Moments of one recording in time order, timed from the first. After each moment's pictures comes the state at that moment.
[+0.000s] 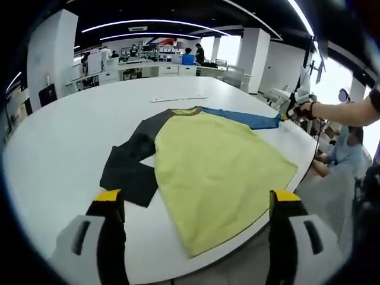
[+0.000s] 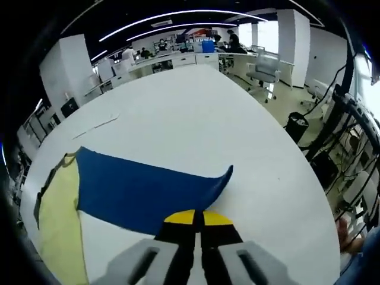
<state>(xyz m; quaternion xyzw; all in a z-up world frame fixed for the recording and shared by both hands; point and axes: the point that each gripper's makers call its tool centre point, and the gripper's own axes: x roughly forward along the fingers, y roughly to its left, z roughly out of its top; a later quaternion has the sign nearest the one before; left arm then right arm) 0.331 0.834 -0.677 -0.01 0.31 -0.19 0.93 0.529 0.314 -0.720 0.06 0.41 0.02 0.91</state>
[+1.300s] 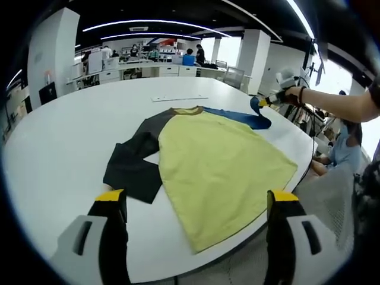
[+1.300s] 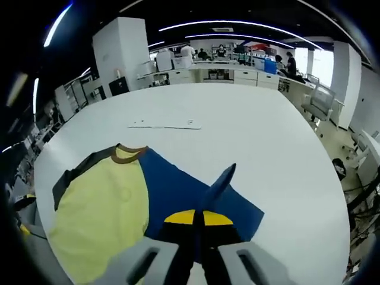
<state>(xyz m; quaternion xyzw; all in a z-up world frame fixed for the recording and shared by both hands) 0.326 0.846 -0.681 -0.01 0.31 -0.19 0.93 0.584 0.475 -0.691 -0.03 0.38 0.19 0.90</state>
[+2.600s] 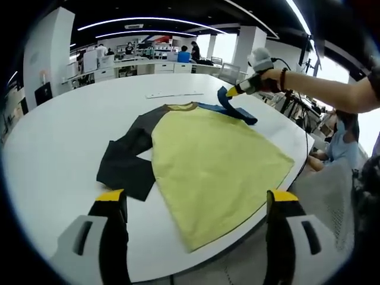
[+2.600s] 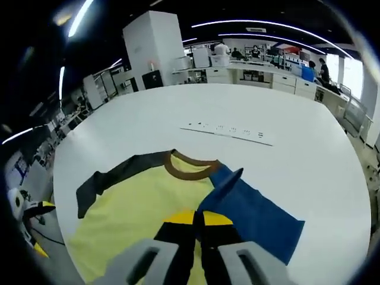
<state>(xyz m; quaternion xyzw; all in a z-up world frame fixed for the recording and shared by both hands) 0.321 0.836 -0.687 -0.01 0.32 -0.21 0.92 0.588 0.619 -0.683 -0.04 0.38 0.30 0.87</state>
